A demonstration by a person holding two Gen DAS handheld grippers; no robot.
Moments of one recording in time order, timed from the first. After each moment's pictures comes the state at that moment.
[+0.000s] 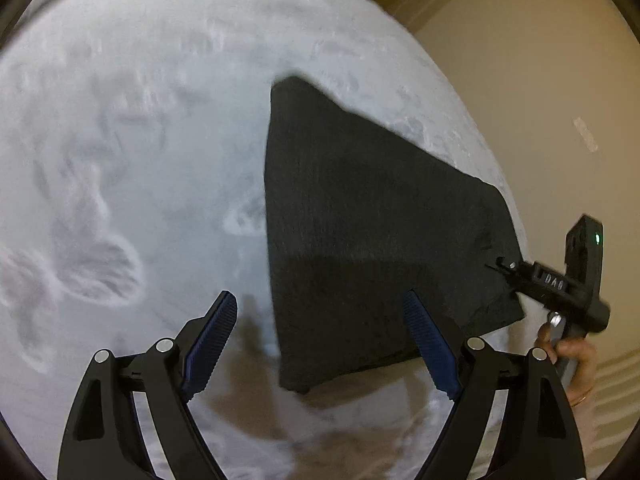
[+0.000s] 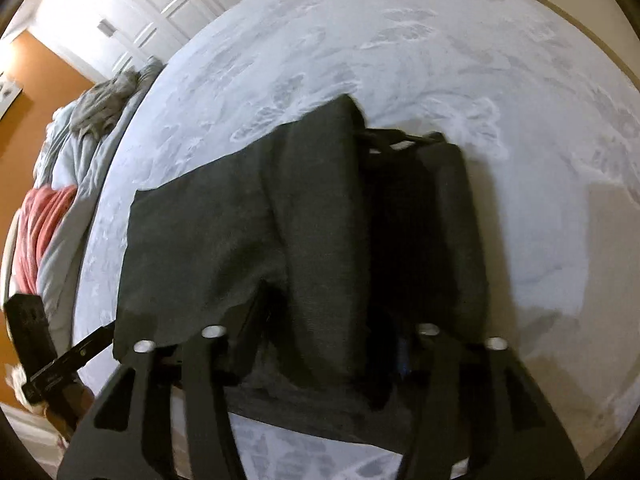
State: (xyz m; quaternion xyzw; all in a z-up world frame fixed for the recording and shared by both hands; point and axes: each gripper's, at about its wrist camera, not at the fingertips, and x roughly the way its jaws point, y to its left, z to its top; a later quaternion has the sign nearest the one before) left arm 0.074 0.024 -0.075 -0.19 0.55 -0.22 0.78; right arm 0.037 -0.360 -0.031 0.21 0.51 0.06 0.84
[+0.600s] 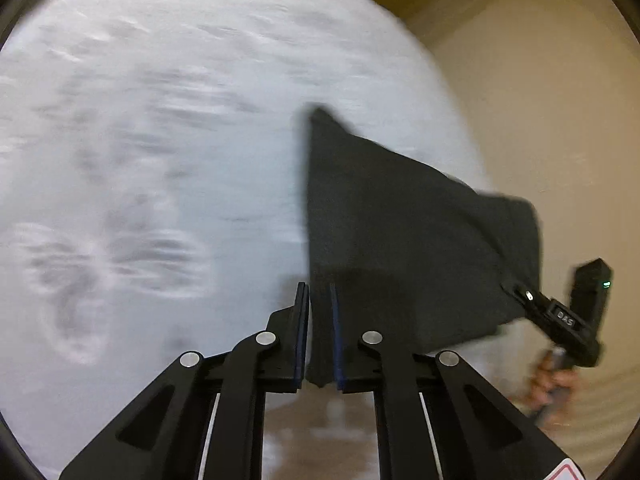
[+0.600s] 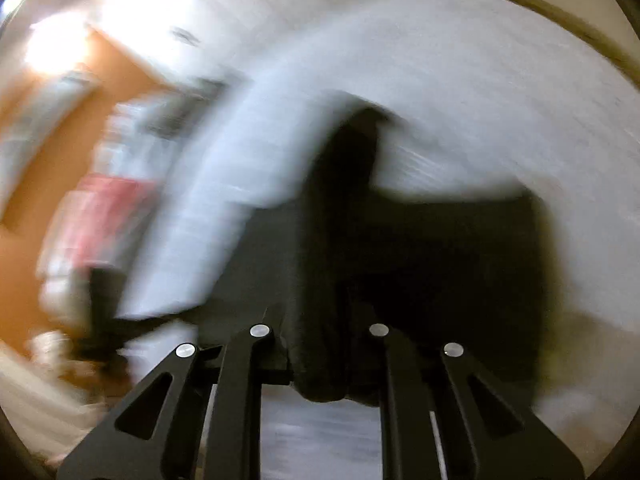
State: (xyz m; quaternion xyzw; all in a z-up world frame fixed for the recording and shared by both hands) left arm 0.061 0.072 -0.051 -0.19 0.53 -0.17 0.81; right arm 0.029 -0.323 0.000 0.21 0.48 0.11 0.85
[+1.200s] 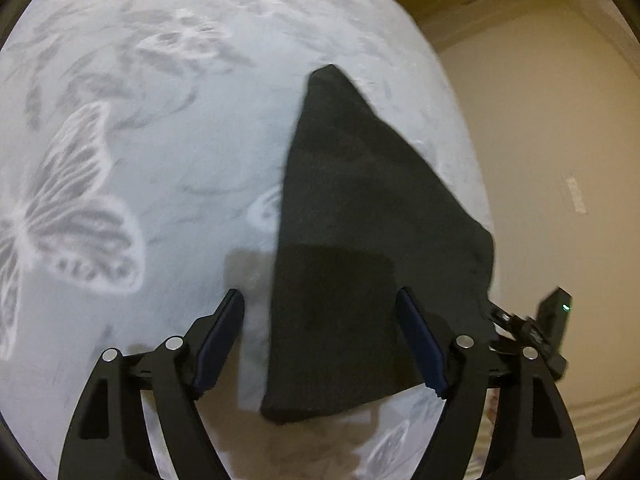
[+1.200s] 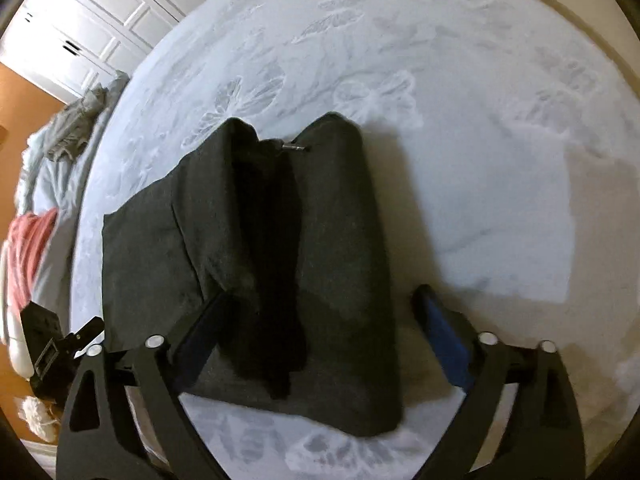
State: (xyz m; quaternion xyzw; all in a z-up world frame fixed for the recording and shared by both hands) left arm 0.079 0.036 -0.085 -0.27 0.55 -0.22 0.76; right arm 0.036 -0.386 -0.048 0.24 0.52 0.00 0.82
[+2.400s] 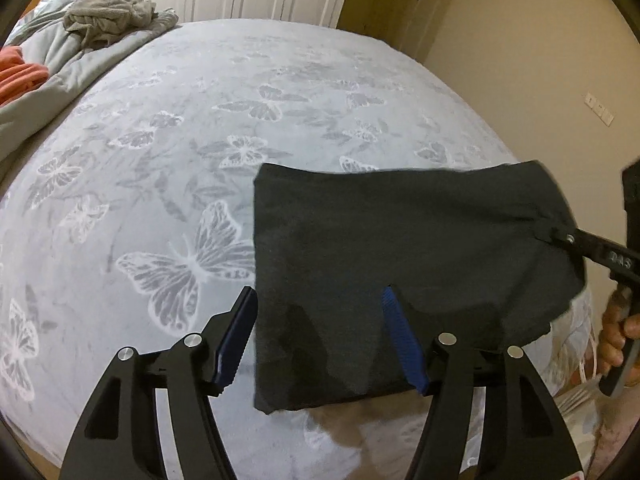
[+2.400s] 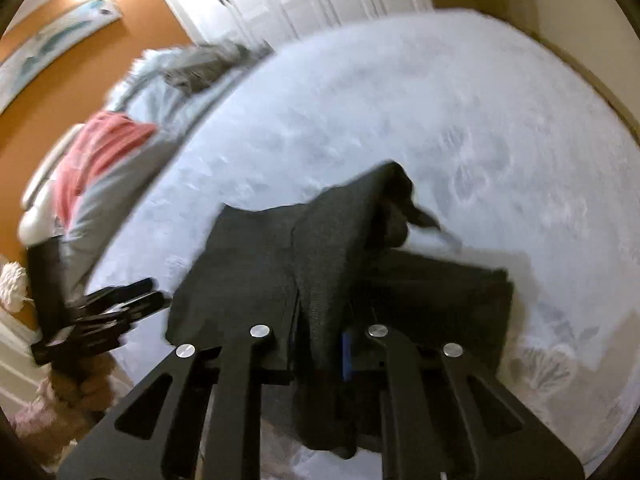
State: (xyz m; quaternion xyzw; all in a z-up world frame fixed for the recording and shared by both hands) left arm -0.015 0.050 -0.013 -0.06 0.45 -0.14 0.88; right arm 0.007 -0.238 0.029 0.09 0.43 0.18 0.88
